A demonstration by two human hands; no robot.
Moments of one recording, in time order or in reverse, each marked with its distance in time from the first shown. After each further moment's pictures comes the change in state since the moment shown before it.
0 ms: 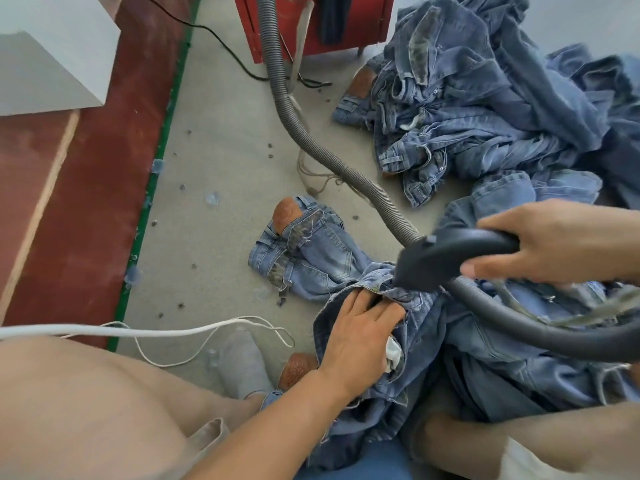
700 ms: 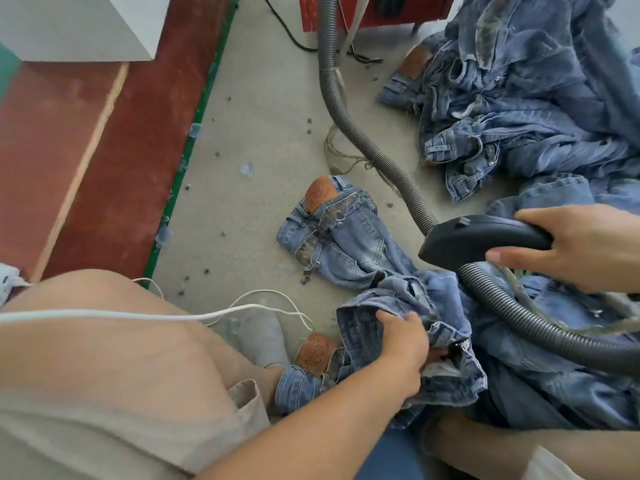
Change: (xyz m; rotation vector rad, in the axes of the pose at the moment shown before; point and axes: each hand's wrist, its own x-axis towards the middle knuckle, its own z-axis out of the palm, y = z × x) left_hand 0.018 0.033 0.033 -1.296 -0.078 -1.445; right_hand 0.028 -0.005 0.023 -0.090 0.179 0.014
